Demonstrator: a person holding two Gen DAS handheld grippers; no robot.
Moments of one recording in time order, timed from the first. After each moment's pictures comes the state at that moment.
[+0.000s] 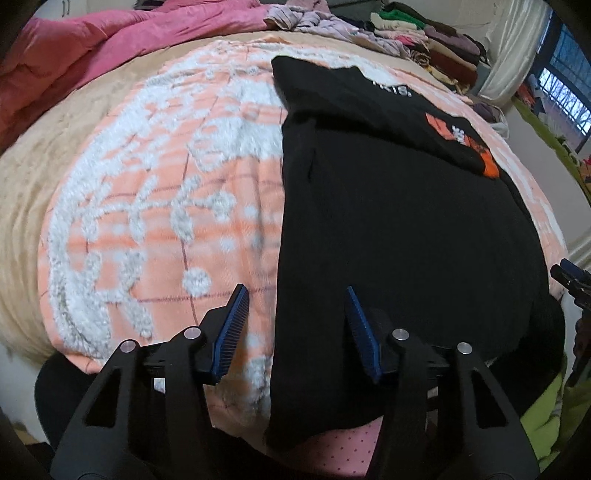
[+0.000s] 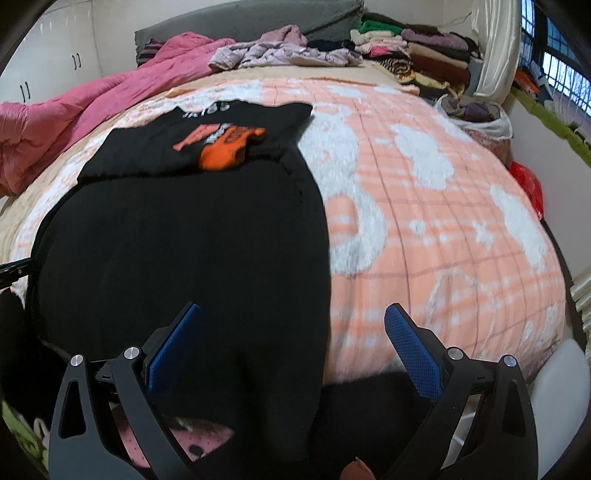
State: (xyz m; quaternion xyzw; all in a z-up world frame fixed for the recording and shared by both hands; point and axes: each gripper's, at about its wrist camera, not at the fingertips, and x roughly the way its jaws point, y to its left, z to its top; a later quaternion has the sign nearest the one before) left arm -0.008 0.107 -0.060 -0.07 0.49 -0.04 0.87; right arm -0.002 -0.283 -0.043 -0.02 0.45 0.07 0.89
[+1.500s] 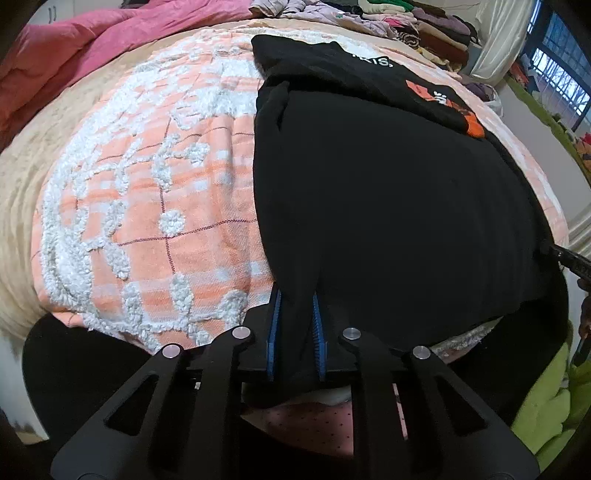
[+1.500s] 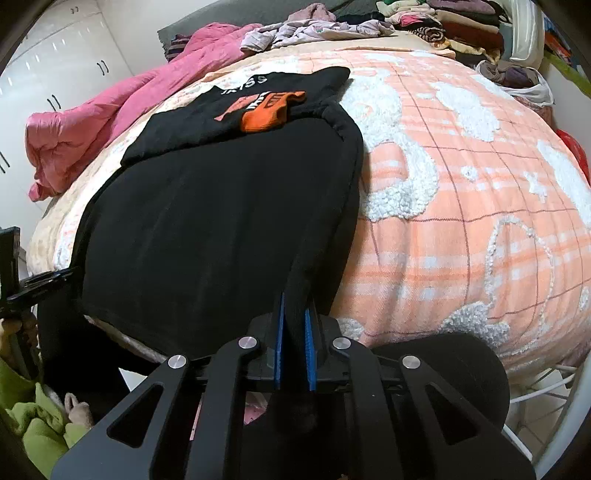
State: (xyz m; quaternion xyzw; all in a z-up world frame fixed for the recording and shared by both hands) left arm -0.033 0.091 -0.067 -0.05 0.51 -0.05 0.86; right arm -0.020 -0.291 -0.055 0.04 0.48 0.16 0.86
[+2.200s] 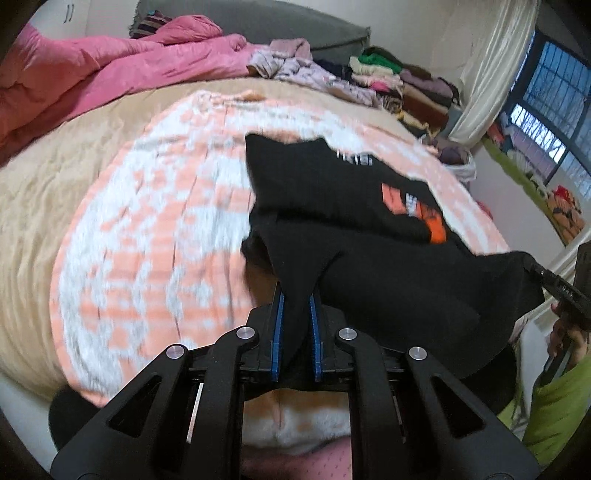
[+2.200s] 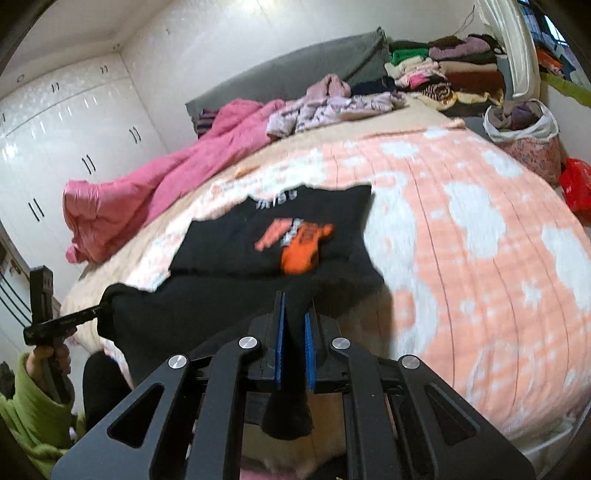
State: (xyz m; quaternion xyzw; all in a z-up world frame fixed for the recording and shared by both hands) left arm 0.008 0.110 0.017 -0.12 0.41 -0.08 0.90; right arm 0.017 -0.304 0.039 0.11 0.35 0.21 0.91
